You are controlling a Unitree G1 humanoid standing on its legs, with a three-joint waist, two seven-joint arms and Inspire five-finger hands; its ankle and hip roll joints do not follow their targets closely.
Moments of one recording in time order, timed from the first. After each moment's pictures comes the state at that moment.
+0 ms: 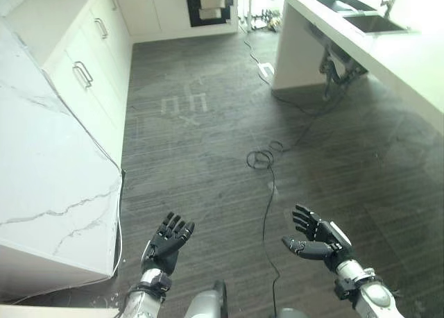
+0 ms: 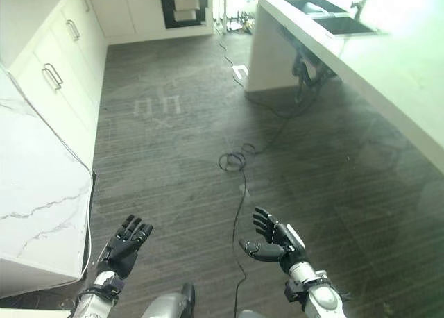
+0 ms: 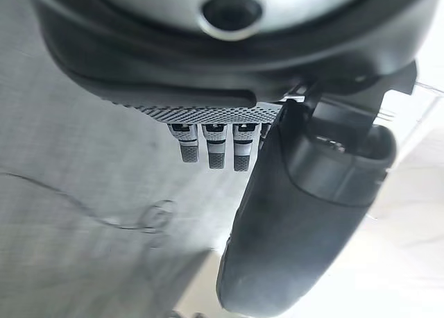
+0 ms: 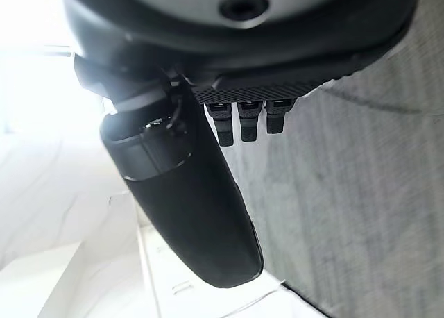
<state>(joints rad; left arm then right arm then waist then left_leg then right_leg) 0.17 0.23 0.07 0.40 -0.84 -0.13 -0.19 0.25 -0.33 0.06 0.10 0.40 -0.10 0.25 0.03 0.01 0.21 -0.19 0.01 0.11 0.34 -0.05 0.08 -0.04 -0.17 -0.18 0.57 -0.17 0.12</state>
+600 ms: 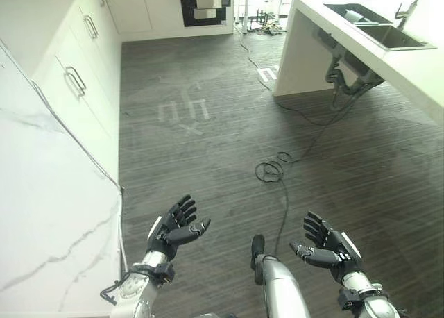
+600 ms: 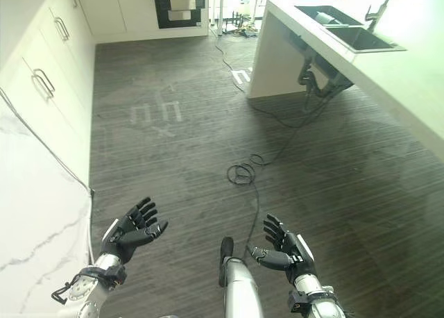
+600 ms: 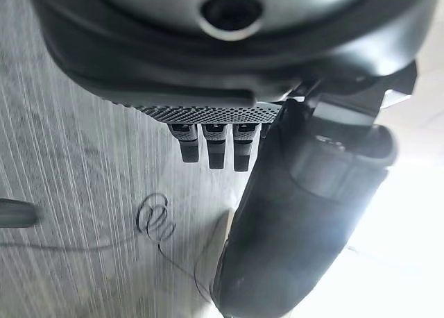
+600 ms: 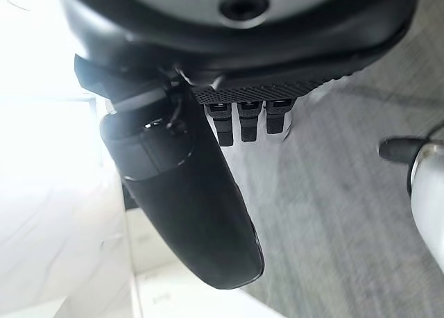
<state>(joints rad) 0.19 0.30 -0.05 0.24 -0.56 -0.11 -0.19 0.35 -0.34 0.00 0.07 0.40 -0.10 0.18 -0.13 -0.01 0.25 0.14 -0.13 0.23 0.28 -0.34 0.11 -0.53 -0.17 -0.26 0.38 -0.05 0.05</state>
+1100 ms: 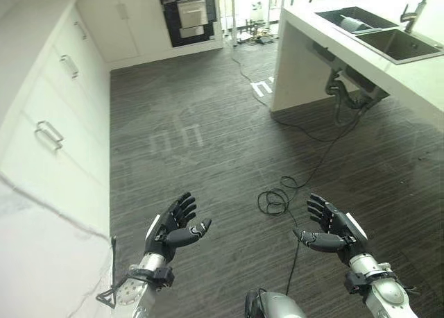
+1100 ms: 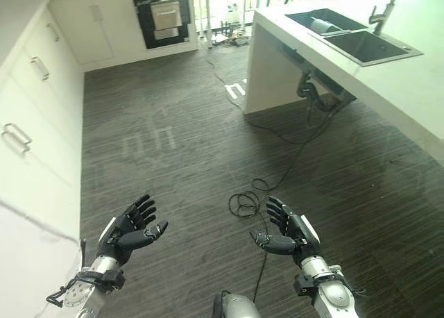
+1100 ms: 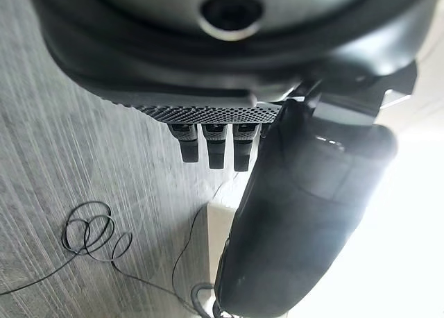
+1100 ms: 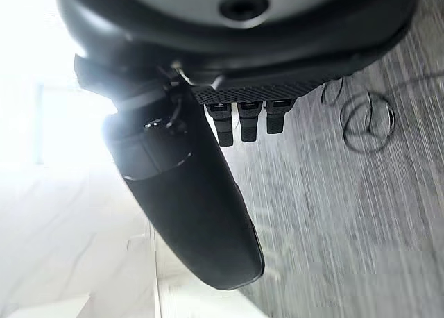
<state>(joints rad) 0.25 0.31 -0.05 0.12 -0.50 -0.14 -0.16 0.28 -0.41 -0.03 0.05 0.36 -0.10 0.19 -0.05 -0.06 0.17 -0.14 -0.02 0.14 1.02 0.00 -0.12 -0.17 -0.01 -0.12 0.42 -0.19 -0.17</state>
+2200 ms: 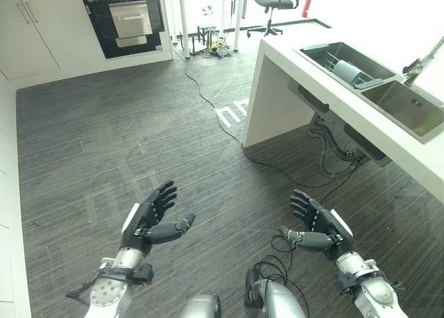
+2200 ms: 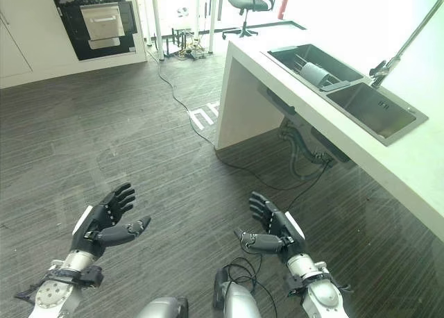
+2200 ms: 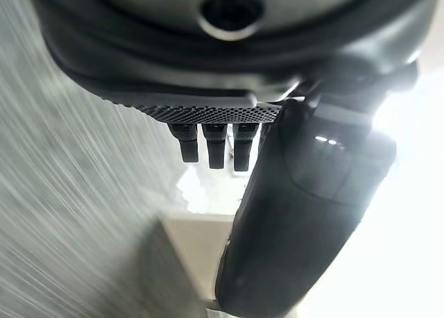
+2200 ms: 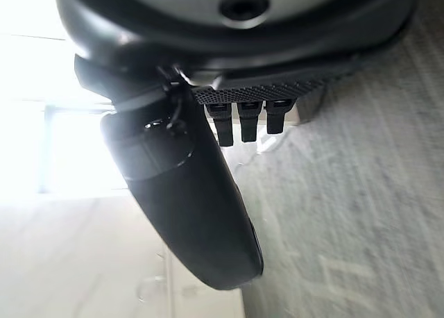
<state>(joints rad) 0.29 0.46 0.03 0.11 -0.30 -0.20 -0.12 0.29 -0.39 -0.01 -0.07 0.40 -0.12 0.22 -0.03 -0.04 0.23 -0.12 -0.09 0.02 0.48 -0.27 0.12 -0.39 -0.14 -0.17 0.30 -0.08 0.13</state>
